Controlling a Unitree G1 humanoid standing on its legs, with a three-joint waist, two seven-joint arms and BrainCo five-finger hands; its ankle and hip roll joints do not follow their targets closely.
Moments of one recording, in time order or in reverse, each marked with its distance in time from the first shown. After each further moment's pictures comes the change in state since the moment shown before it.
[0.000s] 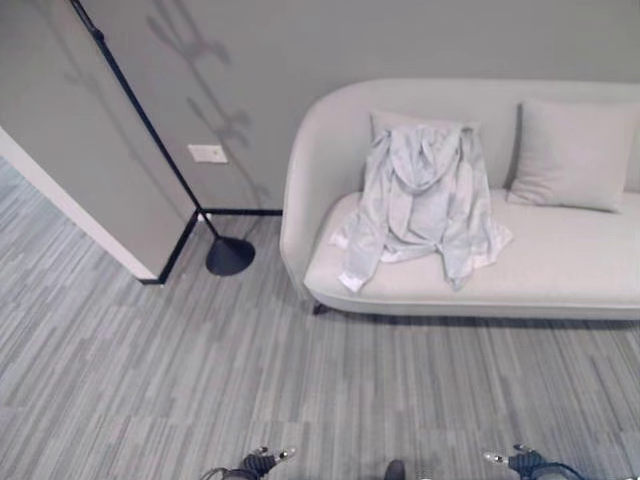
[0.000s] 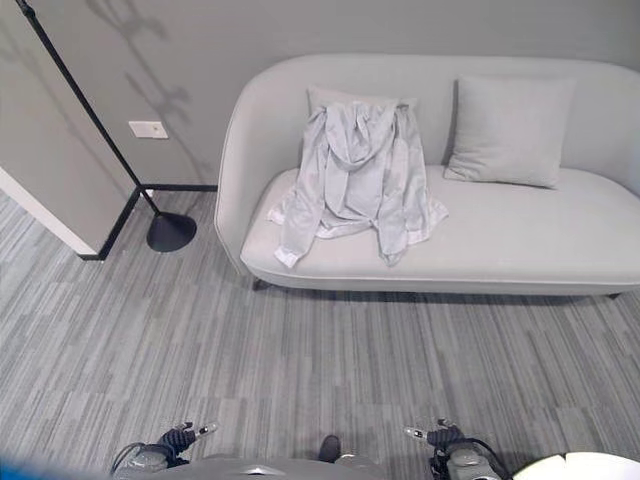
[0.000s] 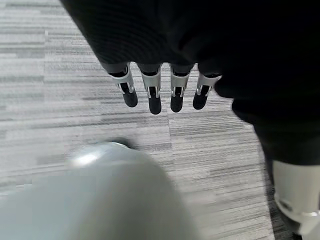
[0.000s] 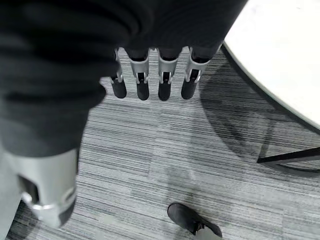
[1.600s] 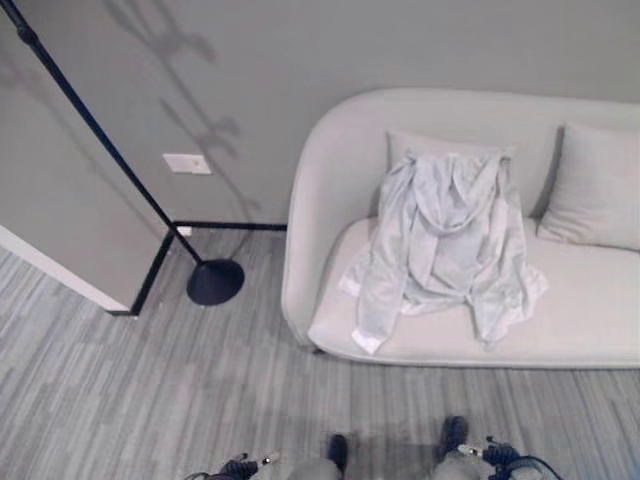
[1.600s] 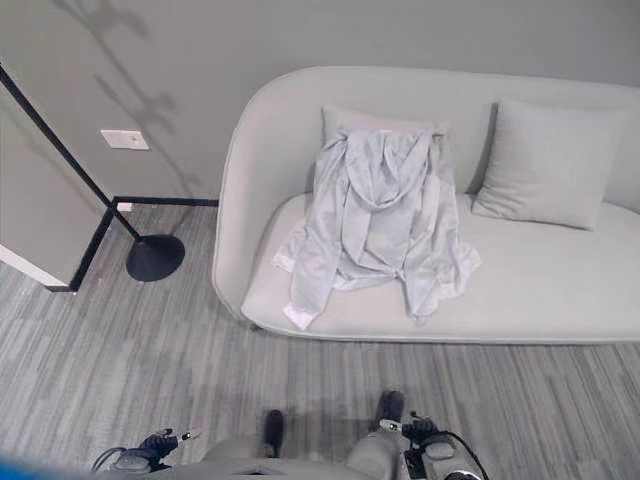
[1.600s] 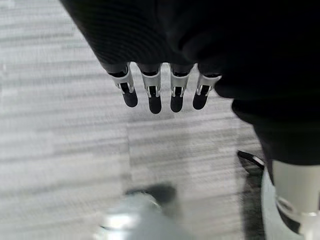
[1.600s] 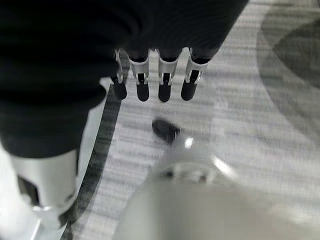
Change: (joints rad) left arm 0.009 0.074 0.018 0.012 0.001 0.008 0.031; right arm 0.007 0.092 0.002 -0.025 -0.049 0.001 0.003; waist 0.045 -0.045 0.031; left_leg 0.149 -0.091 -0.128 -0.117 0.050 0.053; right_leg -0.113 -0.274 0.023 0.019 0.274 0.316
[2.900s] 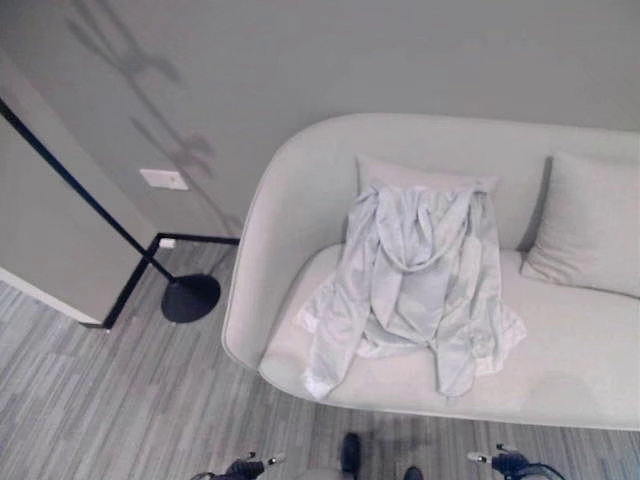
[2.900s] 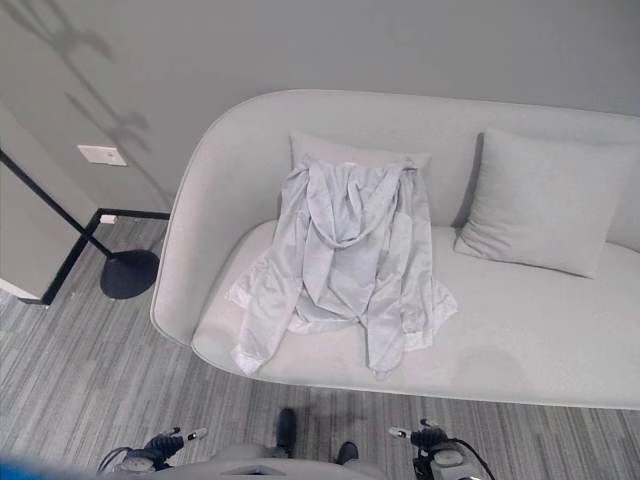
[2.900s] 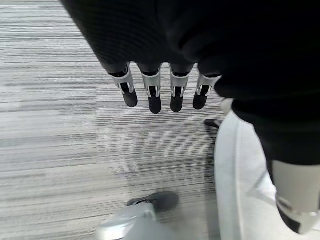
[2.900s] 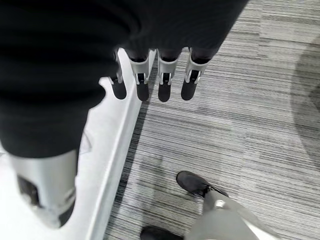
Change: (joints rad) left arm 0.016 -0.020 -0.012 -0.050 -0.006 0.006 -0.031; right arm -0.026 -0.036 0.001 0.026 0.002 -0.011 -0.004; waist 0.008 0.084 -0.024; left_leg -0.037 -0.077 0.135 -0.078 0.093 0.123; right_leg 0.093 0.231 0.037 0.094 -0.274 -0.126
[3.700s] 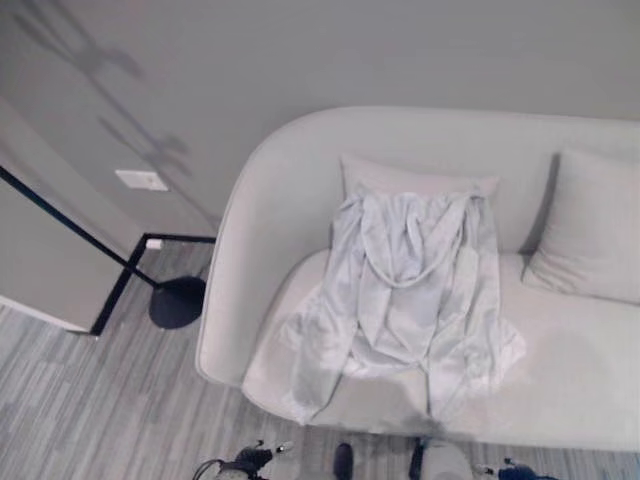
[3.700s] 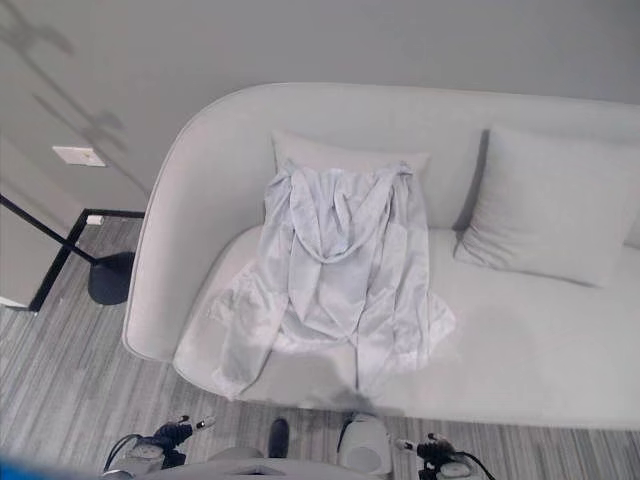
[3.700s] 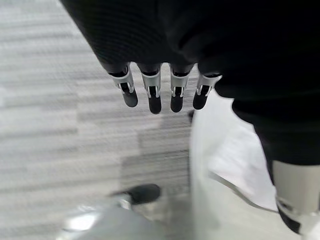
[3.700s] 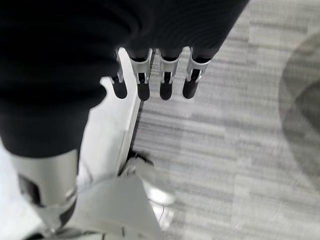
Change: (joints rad) left arm -0.036 -0.038 -0.005 0.045 0.008 -0.004 0.014; right arm 0.062 -0.012 -0.032 0.007 0.001 0.027 -0.001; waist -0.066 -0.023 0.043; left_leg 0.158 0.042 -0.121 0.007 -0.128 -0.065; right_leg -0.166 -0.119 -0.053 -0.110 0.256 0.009
